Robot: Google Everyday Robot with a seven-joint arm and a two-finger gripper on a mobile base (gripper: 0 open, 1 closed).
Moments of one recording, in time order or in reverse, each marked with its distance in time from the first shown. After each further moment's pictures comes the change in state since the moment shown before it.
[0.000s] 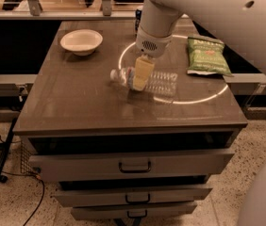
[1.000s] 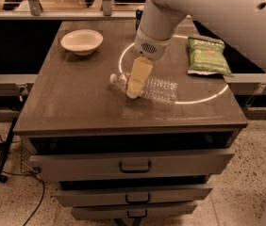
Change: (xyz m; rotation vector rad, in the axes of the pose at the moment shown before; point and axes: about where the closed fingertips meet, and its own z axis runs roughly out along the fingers) arm -0.006 0.015 -0.004 -0.019 -0.064 -0.008
